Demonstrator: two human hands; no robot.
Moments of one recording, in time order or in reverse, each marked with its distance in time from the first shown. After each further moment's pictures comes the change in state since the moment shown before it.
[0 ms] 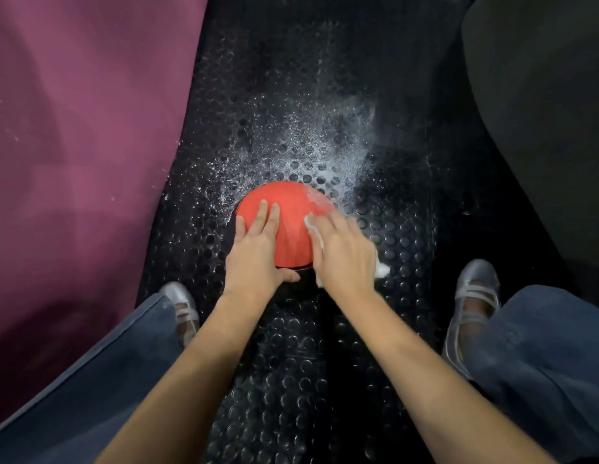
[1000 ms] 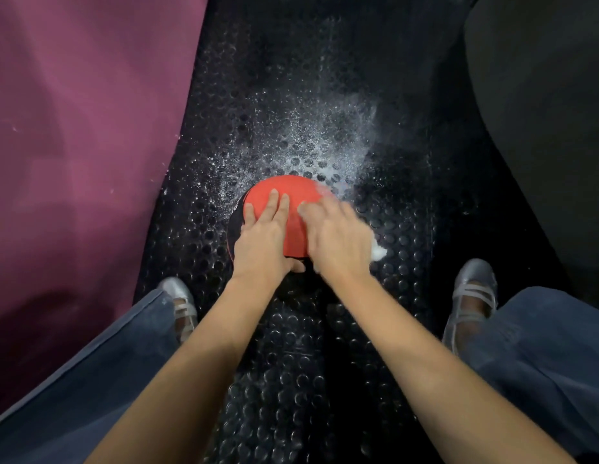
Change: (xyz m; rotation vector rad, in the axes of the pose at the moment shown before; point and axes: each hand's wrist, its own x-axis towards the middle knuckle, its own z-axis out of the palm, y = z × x) left_hand 0.013 0.008 -0.002 0.069 -0.042 0.031; right_hand 0.017 -0.007 -0.001 -0.095 -0.005 -0.083
